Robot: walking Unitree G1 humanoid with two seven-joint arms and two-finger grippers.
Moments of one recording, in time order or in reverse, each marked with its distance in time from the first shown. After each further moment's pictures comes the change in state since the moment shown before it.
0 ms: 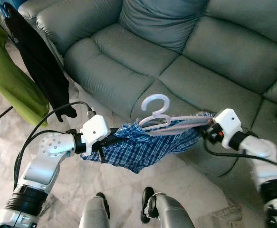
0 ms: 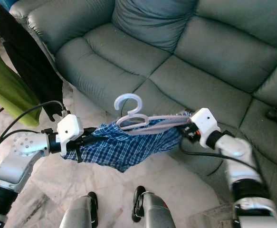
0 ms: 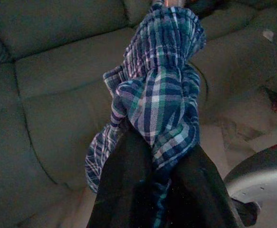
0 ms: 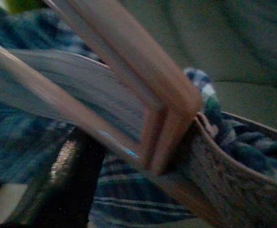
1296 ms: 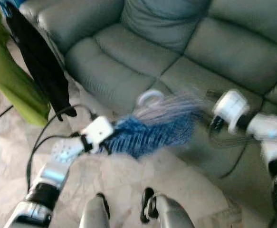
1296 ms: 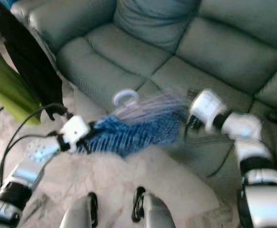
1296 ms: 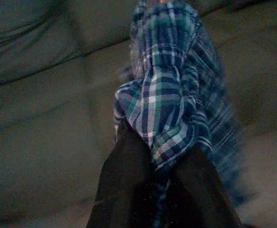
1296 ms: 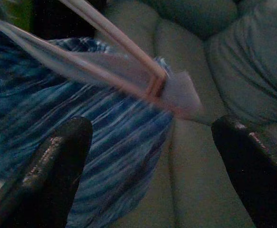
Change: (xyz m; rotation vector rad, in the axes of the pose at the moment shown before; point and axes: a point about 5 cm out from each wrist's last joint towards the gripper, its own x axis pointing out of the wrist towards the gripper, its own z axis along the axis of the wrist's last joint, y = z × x) left arm 0.010 0.012 -0.035 0.118 0.039 0.319; right arm 0.006 -0.042 0.040 -0.274 -0.043 -0.005
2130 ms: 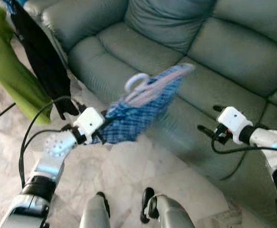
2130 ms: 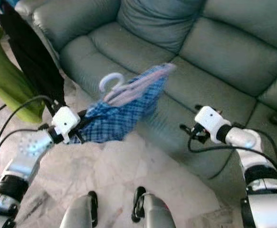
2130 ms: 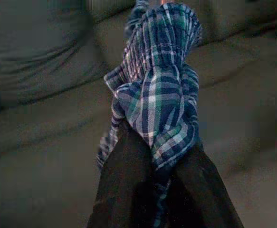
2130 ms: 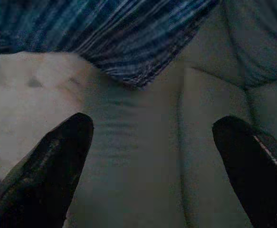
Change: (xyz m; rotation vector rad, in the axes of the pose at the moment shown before) left arm -0.004 0.017 0.020 0.005 -0.121 -0.022; right arm -0.016 0.020 -0.041 -0.036 0.206 -0.089
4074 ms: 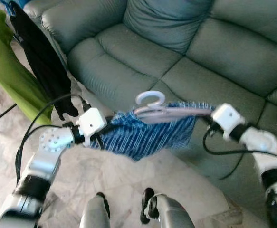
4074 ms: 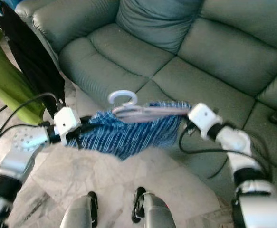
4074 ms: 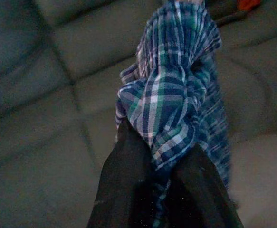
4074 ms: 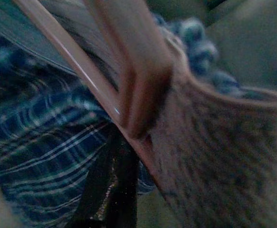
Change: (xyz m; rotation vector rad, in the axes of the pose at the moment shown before) left arm 0.001 0.010 0.011 0.047 0.019 -0.128; right arm 0.012 0.000 0.029 -0.063 -0.194 -0.145
